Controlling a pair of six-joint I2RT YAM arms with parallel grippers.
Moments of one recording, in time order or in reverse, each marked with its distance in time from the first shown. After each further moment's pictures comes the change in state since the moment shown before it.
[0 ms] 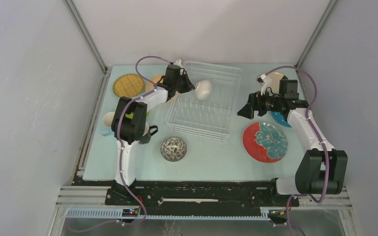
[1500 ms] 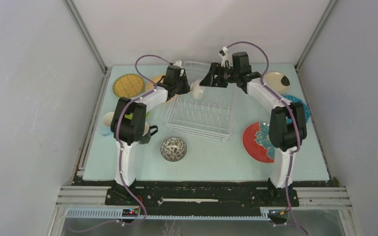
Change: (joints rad) left arm 0.002 -0.019 -0.003 -0.095 -0.112 0.088; right arm 0.334 0.575 0.589 0.249 0.188 0.536
